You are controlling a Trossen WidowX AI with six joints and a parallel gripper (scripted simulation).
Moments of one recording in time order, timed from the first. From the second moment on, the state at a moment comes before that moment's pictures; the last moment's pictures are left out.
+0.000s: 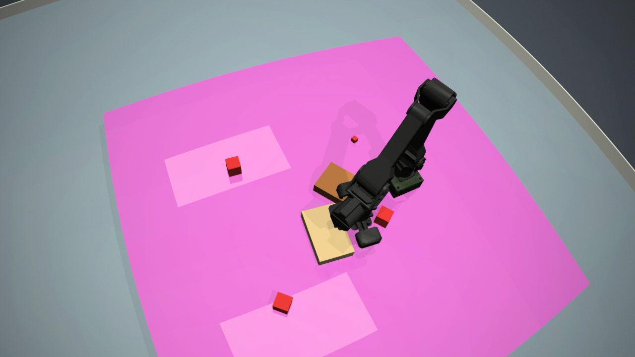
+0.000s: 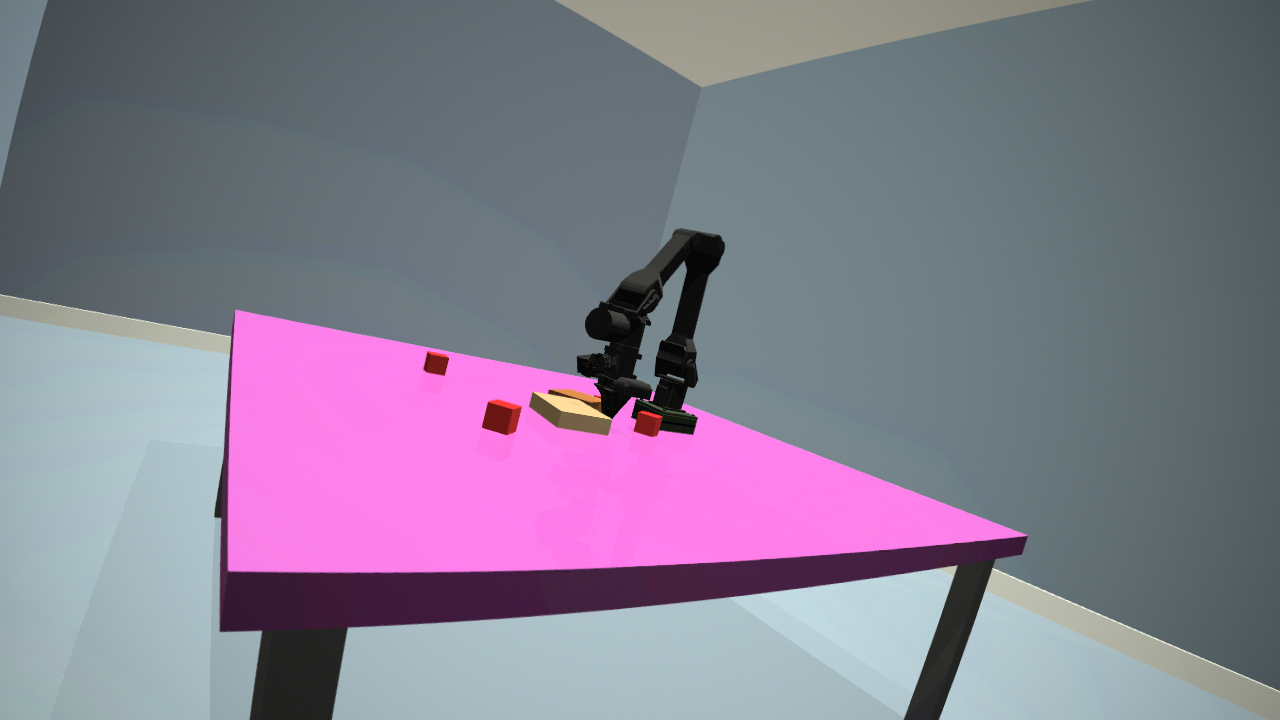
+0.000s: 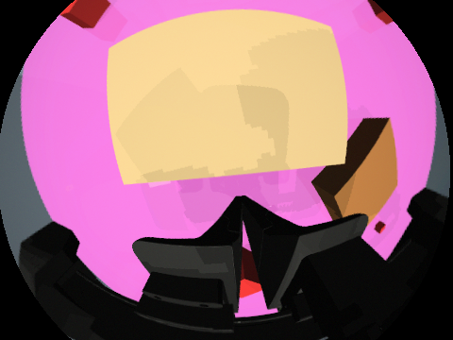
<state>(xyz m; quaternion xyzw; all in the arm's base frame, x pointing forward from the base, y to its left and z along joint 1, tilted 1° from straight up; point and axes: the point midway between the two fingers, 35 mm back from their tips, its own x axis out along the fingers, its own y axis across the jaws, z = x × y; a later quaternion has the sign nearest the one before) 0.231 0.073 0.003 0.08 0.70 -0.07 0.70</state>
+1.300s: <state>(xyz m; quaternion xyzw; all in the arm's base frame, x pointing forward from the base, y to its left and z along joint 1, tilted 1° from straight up) 0.276 0.067 0.004 0.09 0.70 -0.06 0.71</state>
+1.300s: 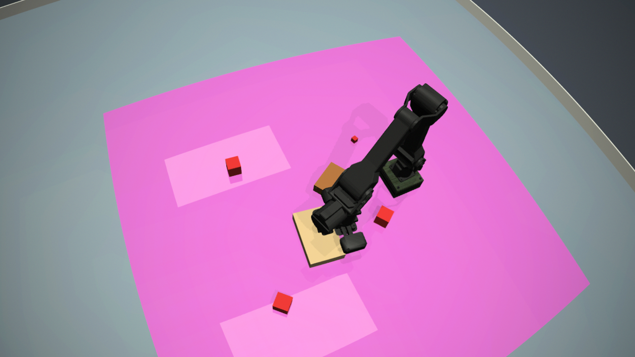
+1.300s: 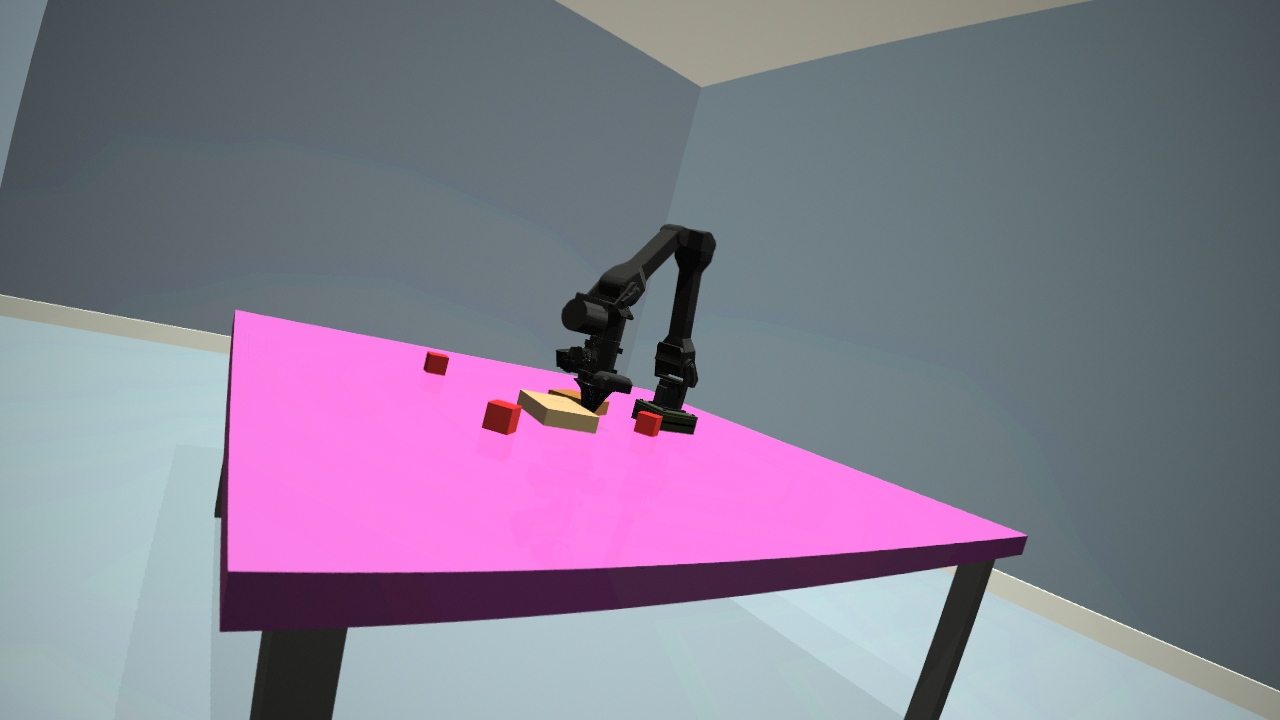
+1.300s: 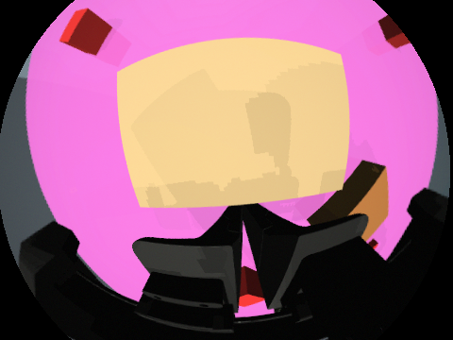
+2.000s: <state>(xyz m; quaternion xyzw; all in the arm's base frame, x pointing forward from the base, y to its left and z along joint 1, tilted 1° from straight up) 0.290 0.063 0.004 0.09 0.70 -0.06 0.71</state>
